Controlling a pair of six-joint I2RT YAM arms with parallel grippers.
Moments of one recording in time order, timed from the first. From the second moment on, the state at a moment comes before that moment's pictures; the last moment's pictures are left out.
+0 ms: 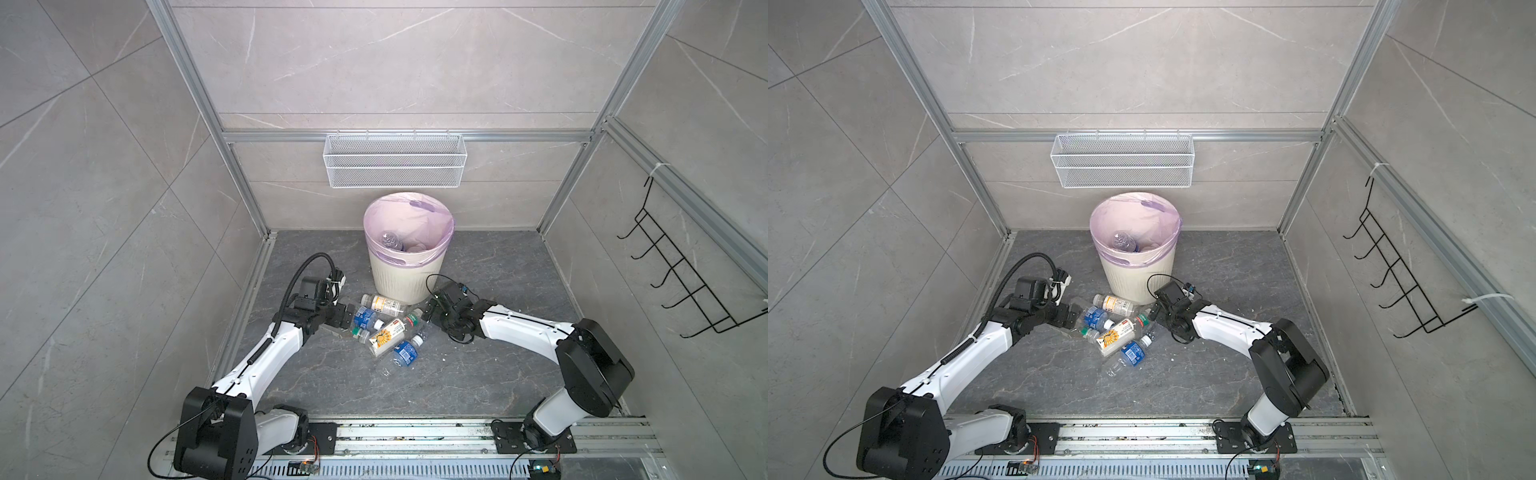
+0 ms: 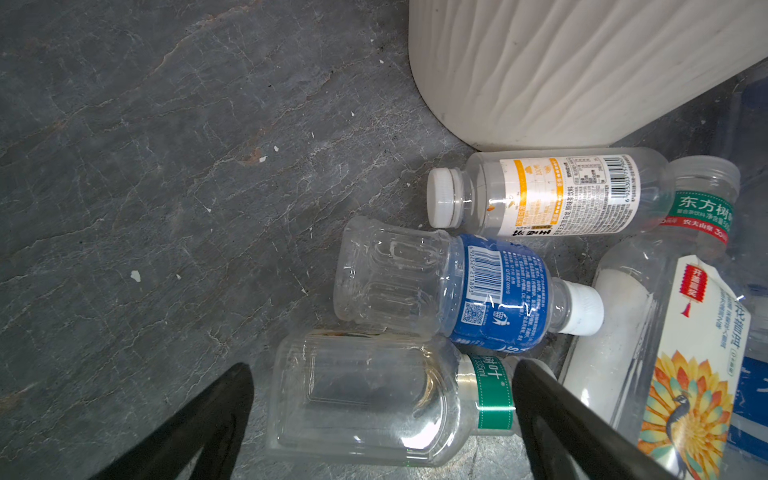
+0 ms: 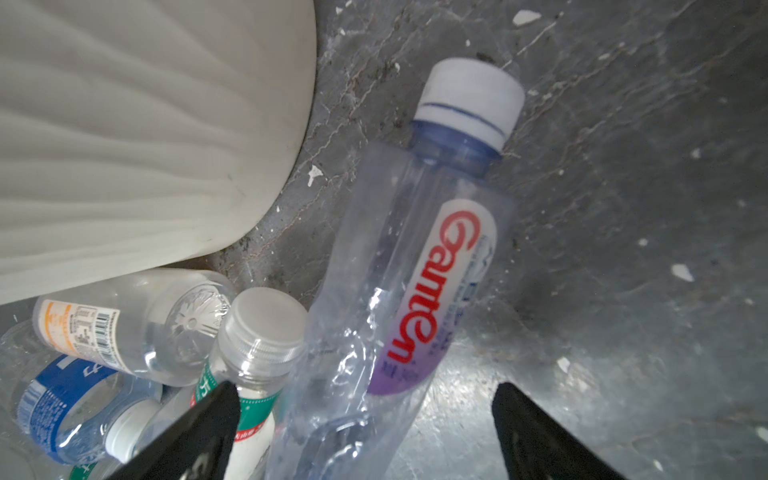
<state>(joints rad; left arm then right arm) -0.26 1.21 0.77 -0.41 0.09 0.11 0.66 1.63 0.95 -0.37 0.11 1.06</state>
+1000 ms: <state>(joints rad) -0.23 1.20 0.77 -0.41 0.12 0.11 0.66 1.66 0.92 -0.34 0.11 1.08</state>
